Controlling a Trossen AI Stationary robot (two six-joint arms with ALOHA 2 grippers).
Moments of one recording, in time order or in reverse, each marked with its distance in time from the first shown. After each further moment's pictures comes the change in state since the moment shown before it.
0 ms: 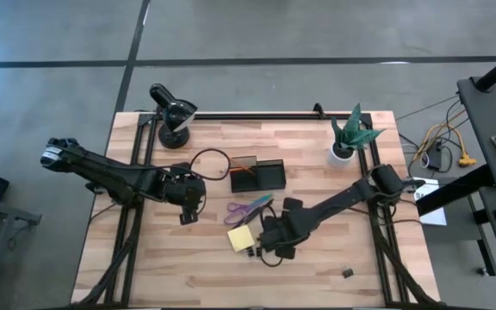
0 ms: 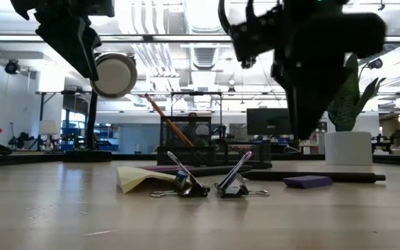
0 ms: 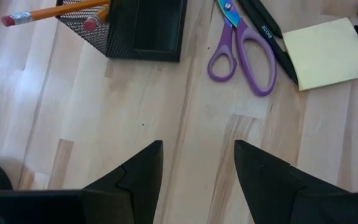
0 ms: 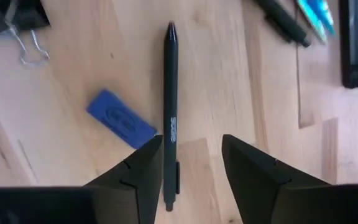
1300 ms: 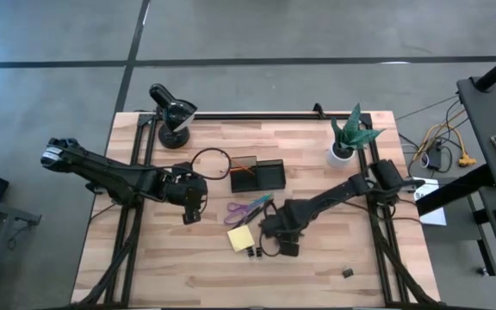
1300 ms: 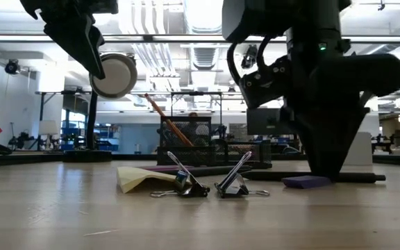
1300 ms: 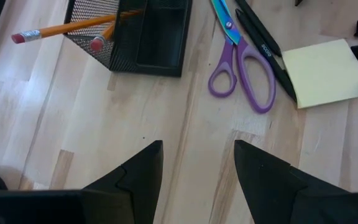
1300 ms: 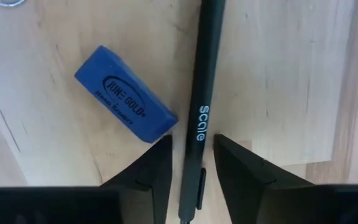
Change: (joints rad) left arm 0.000 0.005 -0.001 0.048 -0.028 -0.007; right arm -0.078 -0.005 -0.217 0.234 -0.279 -0.130
